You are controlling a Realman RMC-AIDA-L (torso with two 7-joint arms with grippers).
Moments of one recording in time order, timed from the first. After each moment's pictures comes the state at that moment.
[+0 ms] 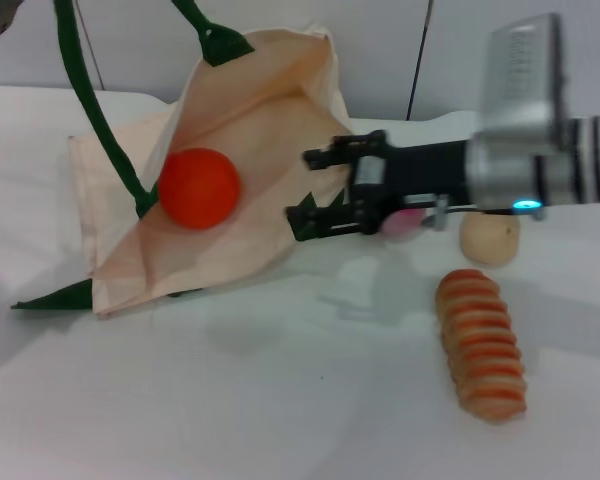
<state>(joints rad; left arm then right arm) -0.59 -1.88 0.36 0.34 -1.66 -1.54 1.36 1.10 2.02 -0.02 -0.12 -2.69 -1.23 1.01</state>
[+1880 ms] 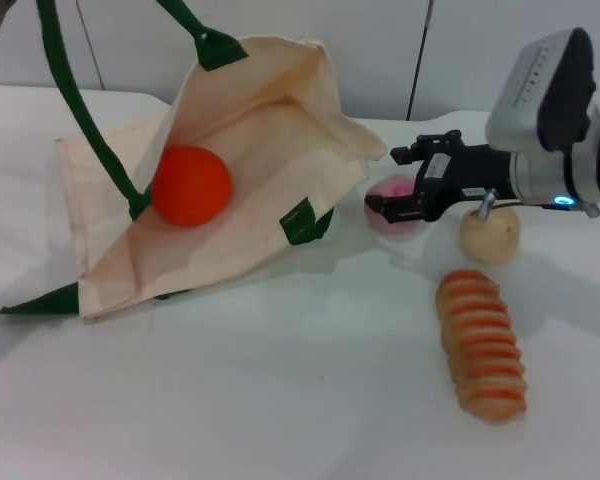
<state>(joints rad) -0.58 -1.88 0.34 0.34 -1.65 -1.48 1.38 1.06 2.03 -0.20 -0.18 -2.63 -0.94 1.10</state>
